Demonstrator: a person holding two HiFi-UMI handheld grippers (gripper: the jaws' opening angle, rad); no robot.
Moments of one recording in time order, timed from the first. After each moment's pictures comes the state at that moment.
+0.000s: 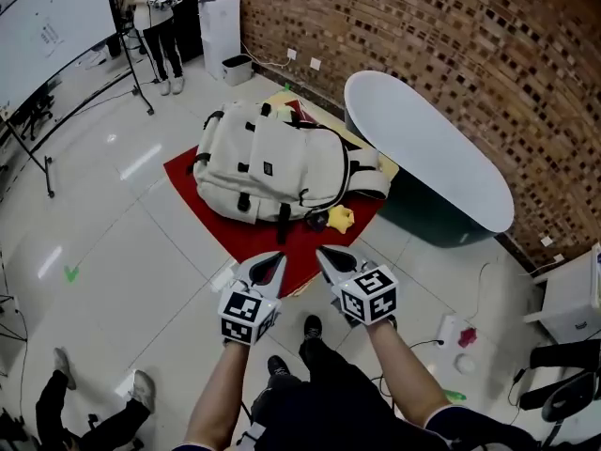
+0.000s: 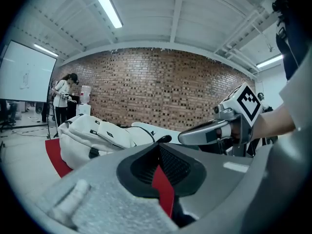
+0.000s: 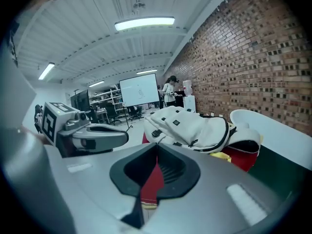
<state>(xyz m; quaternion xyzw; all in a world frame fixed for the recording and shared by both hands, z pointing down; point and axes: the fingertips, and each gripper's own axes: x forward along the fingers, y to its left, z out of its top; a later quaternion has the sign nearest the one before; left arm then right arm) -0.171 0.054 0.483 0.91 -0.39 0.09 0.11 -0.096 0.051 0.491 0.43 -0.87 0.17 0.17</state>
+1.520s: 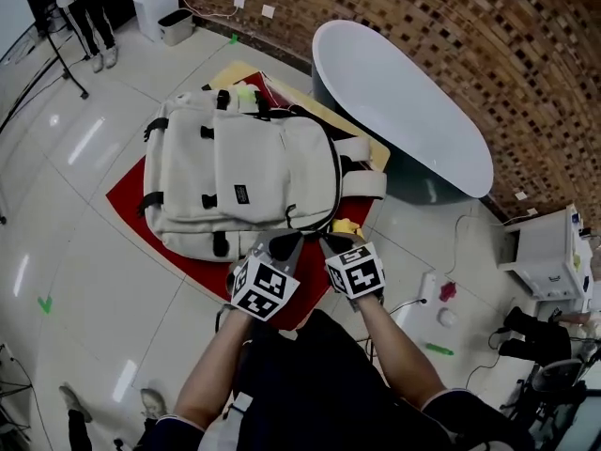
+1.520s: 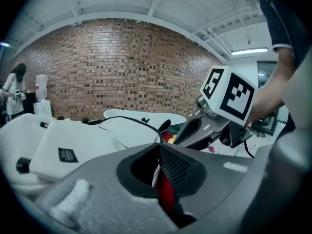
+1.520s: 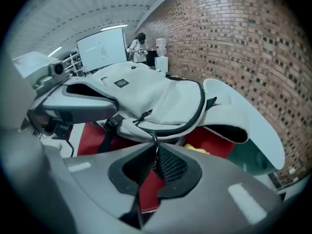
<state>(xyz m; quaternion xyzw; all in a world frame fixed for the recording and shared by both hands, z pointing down) -0.082 -0.080 0.554 0.95 -0.19 0.21 0.08 -0.026 -0.061 0.605 0.51 -0.71 0.28 0.38</state>
